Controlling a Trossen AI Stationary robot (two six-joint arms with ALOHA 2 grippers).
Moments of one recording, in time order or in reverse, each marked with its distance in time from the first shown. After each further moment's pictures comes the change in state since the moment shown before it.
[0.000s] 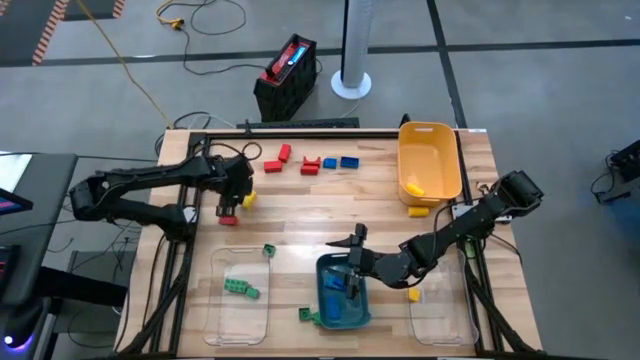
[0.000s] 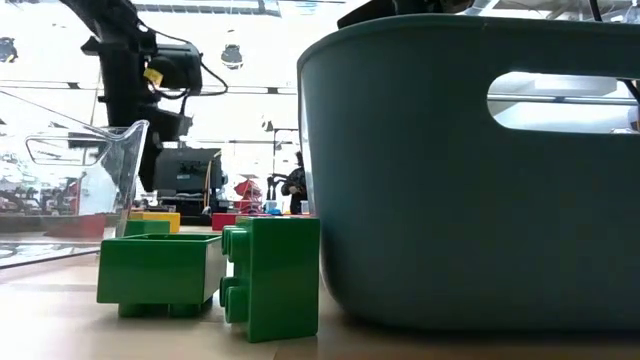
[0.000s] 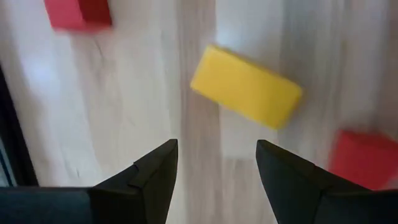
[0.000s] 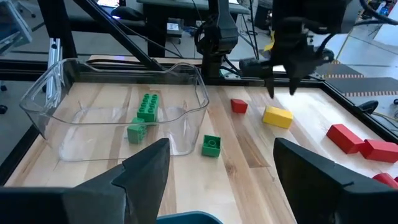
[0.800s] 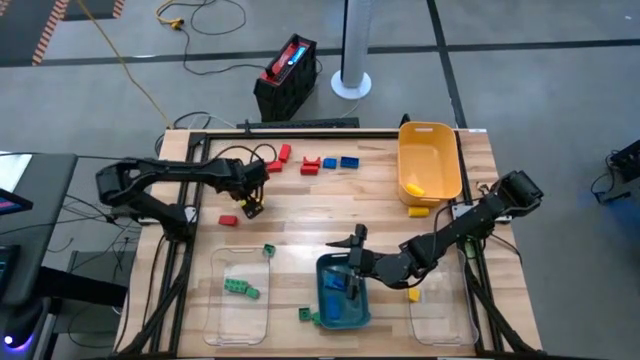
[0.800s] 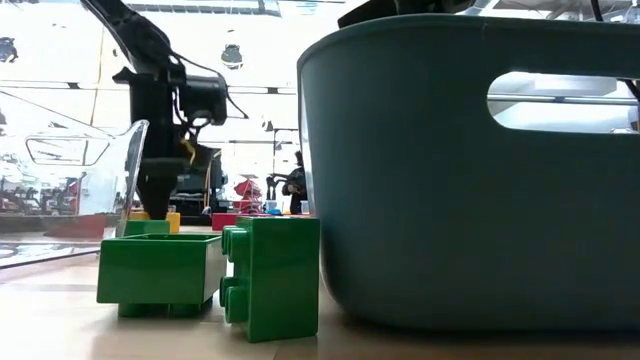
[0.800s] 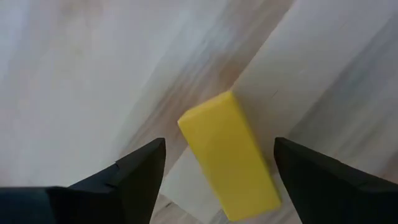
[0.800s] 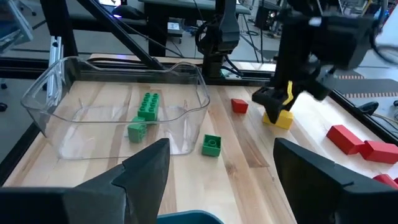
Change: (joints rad) left arm -0.039 0.266 0.024 0.147 0.046 -0.705; right arm 0.001 0.000 0.000 -0.001 0.000 -0.007
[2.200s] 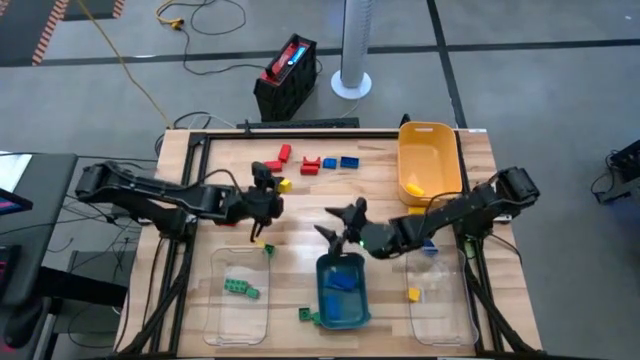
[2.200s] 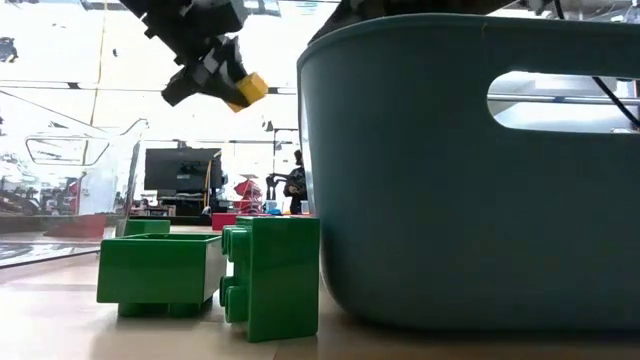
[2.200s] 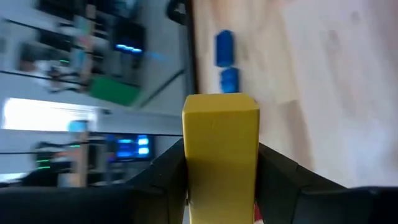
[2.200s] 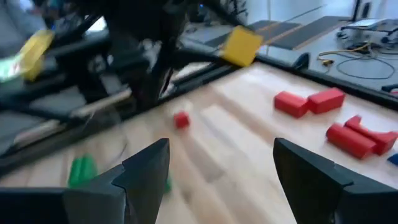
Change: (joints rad) left arm -0.560 -0.203 0.136 0.403 -0.663 0.833; right arm -0.207 0.000 0.000 0.015 0.040 0.358
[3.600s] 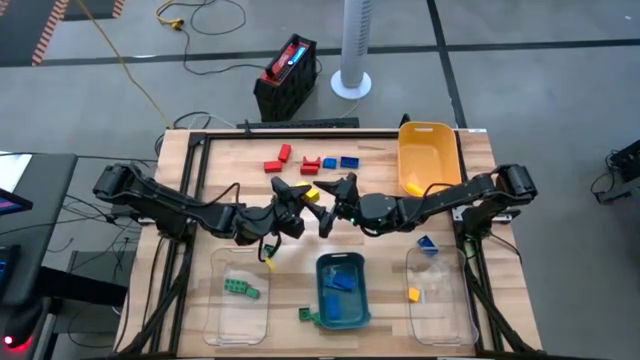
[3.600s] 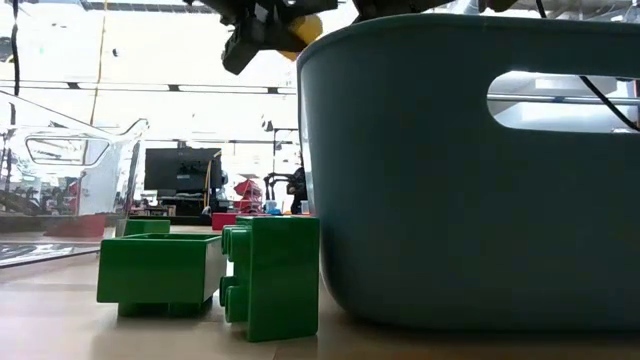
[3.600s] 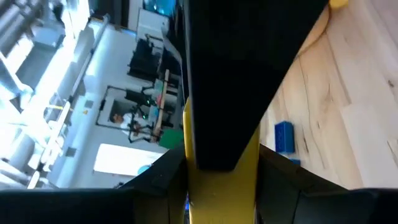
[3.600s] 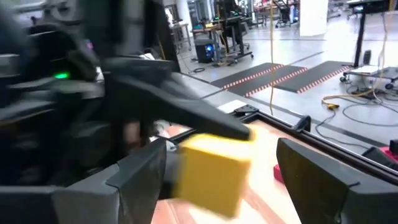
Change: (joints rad) left arm -0.148 0.189 0.058 0.602 -0.118 0.391; right arm -0.152 0.001 0.094 0.131 -0.115 -0.196
